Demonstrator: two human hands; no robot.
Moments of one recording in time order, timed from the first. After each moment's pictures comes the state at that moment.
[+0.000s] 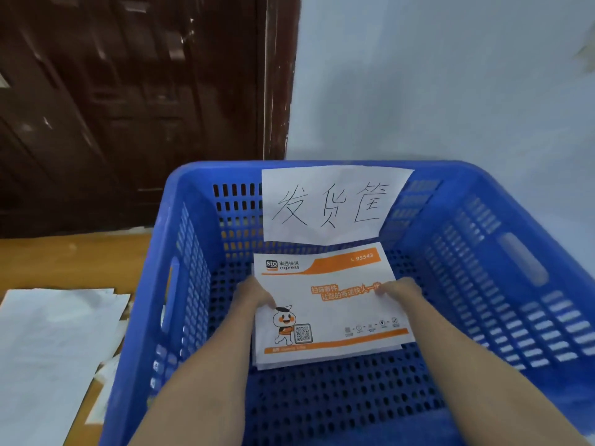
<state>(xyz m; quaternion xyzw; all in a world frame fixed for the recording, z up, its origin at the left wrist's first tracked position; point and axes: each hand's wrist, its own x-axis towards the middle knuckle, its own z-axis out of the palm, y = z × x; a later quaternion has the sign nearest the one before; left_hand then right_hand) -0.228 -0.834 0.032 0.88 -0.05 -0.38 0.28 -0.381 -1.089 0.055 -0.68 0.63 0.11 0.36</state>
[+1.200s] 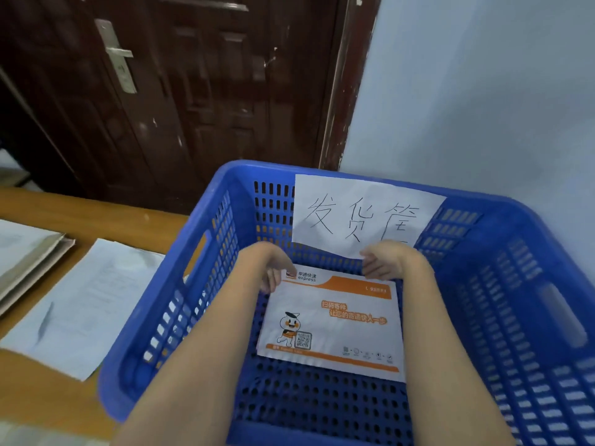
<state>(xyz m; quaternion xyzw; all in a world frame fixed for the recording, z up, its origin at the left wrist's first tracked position) -0.242 -0.836 0.160 0.81 0.01 -0.55 0.20 -0.330 -1.048 0.181 -0.78 0.37 0.24 0.44</state>
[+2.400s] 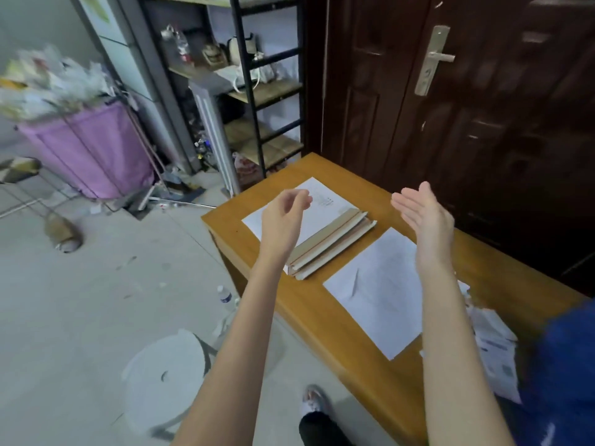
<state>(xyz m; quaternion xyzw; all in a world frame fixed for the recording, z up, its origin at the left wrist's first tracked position) -0.277 -0.259 0.180 0.76 0.16 0.21 0.59 -0.223 -0.452 0.188 -0.66 0.05 -0.01 0.75</state>
